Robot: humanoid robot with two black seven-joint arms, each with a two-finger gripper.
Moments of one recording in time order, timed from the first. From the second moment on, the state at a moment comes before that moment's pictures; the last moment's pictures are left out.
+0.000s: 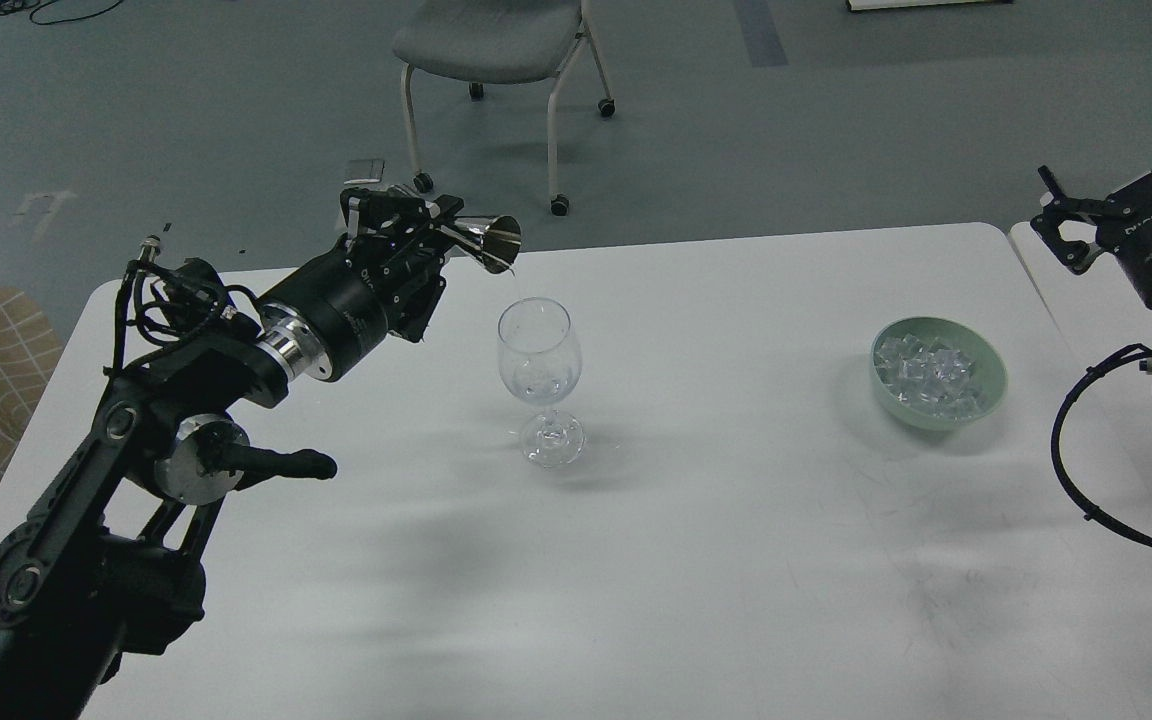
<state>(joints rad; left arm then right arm) -0.33 0.25 -1.28 -1.63 0.81 -0.13 0.39 0.51 -0.38 1.49 0.73 -0.21 0.47 -0.04</state>
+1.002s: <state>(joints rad) -0.34 0.26 -1.30 -1.70 0.96 -0.18 0.42 0.51 -0.38 1.51 0.73 -0.21 0.47 -0.04</state>
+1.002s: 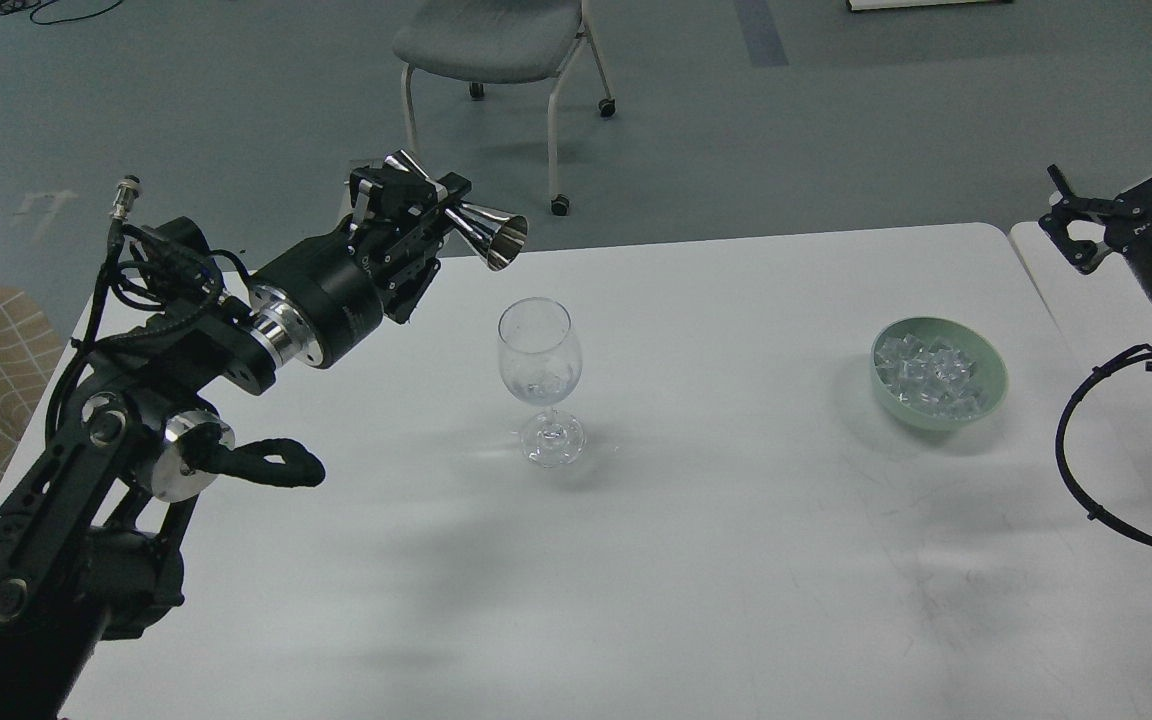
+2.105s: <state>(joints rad) -0.21 0.19 -1.69 -1.12 0.18 -0.12 0.30 0.42 -0.47 1.50 0.77 -0.21 0.47 -0.05</state>
